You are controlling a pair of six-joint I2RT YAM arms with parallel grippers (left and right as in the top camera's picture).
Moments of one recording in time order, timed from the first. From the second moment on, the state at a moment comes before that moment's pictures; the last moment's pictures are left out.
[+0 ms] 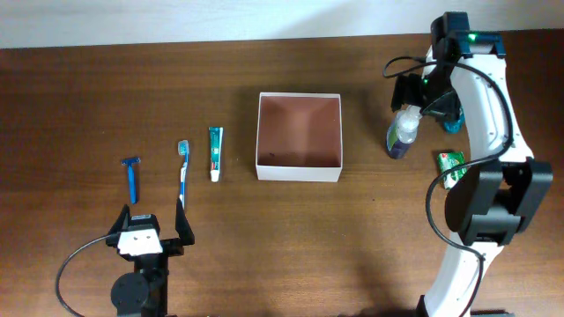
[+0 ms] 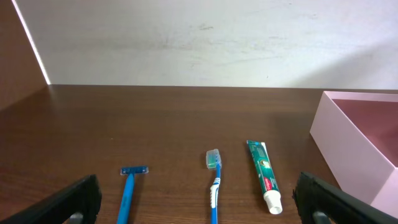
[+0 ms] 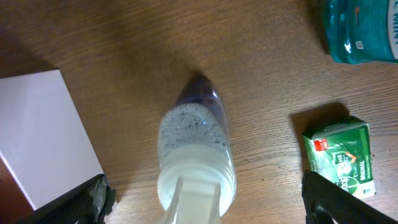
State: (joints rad) left arm 0.07 0.01 0.01 -0.08 -0.01 0.00; right arm -0.07 2.14 2.05 -1.34 -0.06 0.22
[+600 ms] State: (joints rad) left arm 0.07 0.01 0.01 -0.08 -0.01 0.00; right arm -0.07 2.14 2.05 -1.38 -0.06 0.21
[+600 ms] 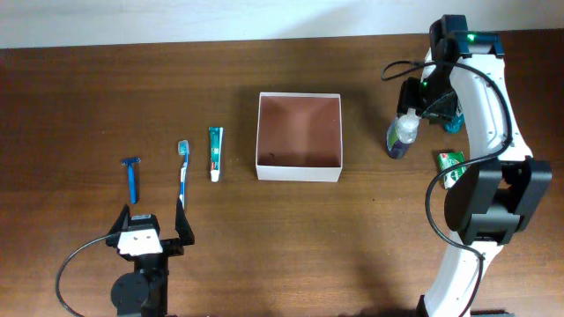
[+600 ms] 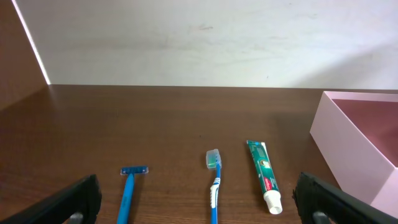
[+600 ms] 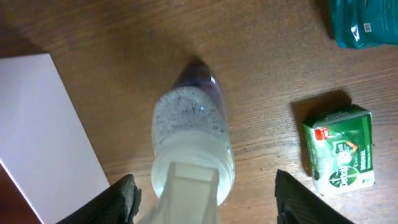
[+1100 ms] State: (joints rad) left arm 0.07 0.01 0.01 -0.08 -0.01 0.00; right arm -0.07 2.14 2.13 -1.42 -0.07 0.23
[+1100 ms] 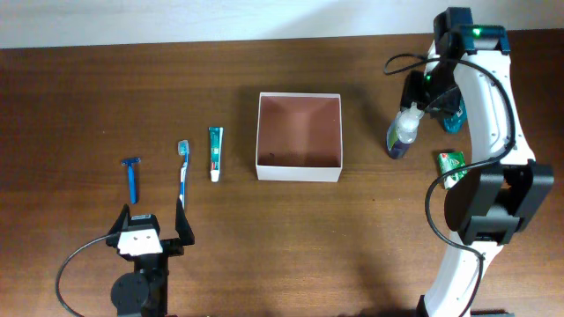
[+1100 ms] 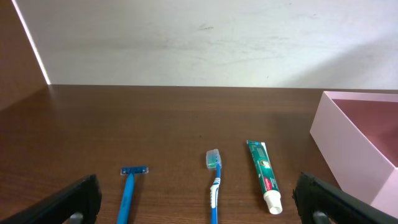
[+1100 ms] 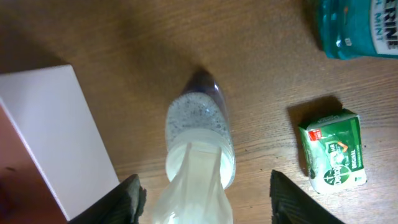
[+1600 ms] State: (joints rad) left arm 0.07 0.01 0.01 -0.08 -0.01 0.00; right arm -0.07 2.14 2.14 -1.42 -0.07 0.24
